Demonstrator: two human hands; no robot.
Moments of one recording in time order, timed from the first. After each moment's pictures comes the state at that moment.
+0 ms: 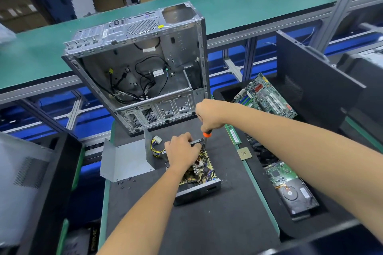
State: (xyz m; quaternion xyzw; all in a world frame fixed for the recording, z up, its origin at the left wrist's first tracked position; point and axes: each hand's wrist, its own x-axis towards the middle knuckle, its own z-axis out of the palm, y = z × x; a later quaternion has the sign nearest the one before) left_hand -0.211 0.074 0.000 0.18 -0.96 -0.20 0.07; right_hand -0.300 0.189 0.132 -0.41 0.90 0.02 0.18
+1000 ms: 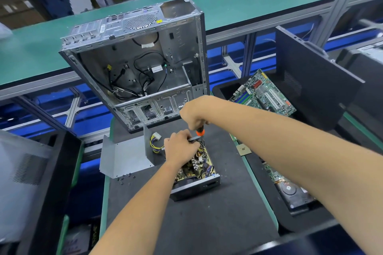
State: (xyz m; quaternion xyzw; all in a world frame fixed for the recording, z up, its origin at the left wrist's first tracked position) left_hand -0.208 0.067 0.003 0.15 -0.96 -0.23 0.03; right_hand -0.284 0.145 0.145 -0.45 0.85 0.20 0.20
